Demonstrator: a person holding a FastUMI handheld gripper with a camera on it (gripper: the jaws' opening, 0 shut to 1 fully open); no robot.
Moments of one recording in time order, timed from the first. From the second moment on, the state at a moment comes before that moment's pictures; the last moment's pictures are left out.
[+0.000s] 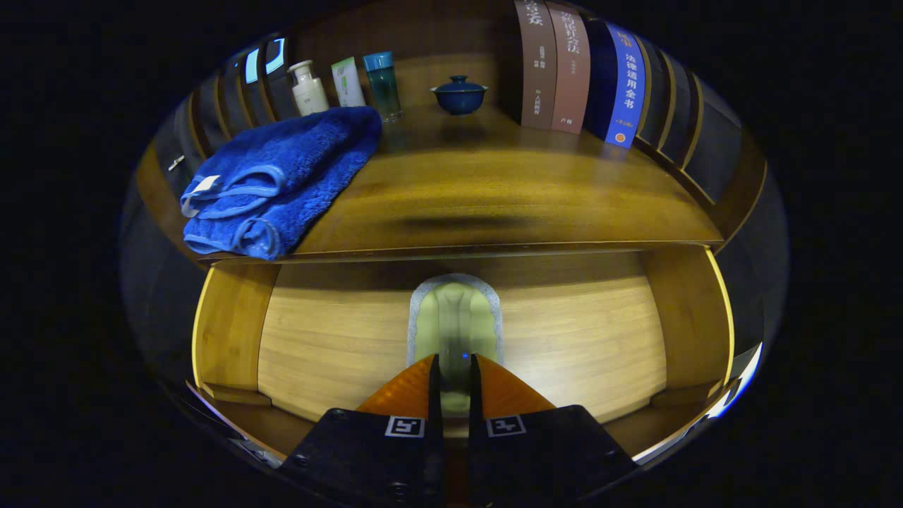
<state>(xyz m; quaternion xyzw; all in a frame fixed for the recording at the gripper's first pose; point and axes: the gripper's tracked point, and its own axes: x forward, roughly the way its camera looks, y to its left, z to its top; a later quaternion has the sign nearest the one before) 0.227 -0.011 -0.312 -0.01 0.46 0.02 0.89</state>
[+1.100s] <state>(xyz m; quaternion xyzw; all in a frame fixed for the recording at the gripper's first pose) 0.339 -0.010 -0.209 -0.02 0.41 0.02 0.91</state>
